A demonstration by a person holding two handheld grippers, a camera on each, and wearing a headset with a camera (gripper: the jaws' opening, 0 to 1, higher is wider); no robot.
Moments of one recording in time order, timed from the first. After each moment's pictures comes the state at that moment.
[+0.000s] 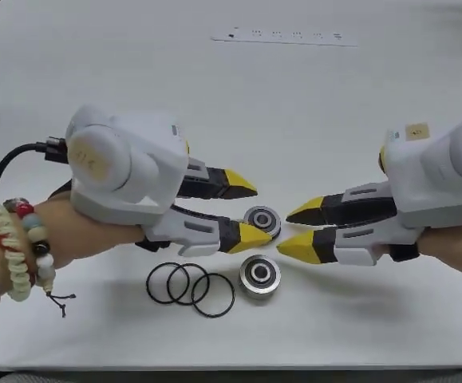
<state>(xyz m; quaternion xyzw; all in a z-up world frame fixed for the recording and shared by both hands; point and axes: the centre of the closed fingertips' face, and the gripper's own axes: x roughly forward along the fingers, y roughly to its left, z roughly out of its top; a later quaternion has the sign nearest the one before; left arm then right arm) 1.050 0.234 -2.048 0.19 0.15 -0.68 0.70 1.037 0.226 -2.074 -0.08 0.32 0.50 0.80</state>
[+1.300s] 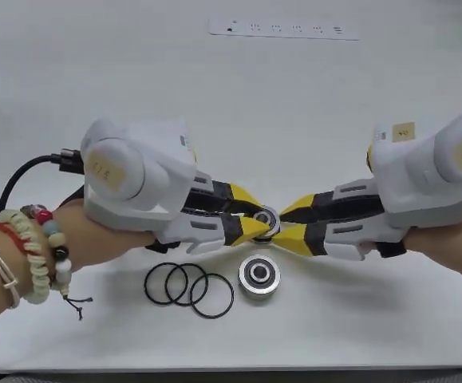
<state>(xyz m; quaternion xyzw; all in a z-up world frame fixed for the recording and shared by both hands) 1.051 0.230 -2.060 0.18 0.16 -0.67 0.70 1.046 0.227 -2.079 -0.10 0.31 0.50 0.81</state>
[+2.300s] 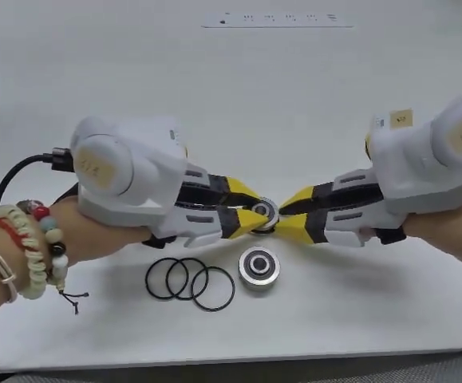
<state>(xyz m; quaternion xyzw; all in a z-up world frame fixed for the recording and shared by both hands) 1.052 0.231 -2.060 0.17 0.16 -0.68 0.70 1.048 0.224 -2.081 -0.09 0.31 0.49 0.81</state>
